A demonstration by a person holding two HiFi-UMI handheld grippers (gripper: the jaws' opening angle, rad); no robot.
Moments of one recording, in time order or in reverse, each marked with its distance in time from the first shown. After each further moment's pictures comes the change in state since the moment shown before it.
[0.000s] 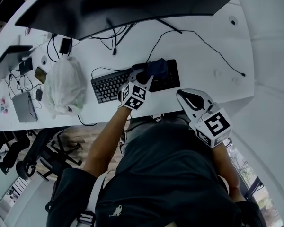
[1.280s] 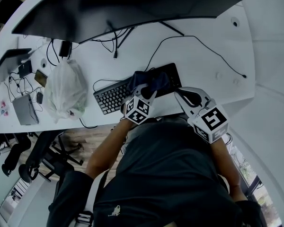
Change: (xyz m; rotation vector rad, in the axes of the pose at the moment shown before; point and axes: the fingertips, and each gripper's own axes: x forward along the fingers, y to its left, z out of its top) left arm -0.015 -0.053 -0.031 0.007 0.079 -0.132; right arm 0.026 -0.010 0.002 0.016 0.065 0.020
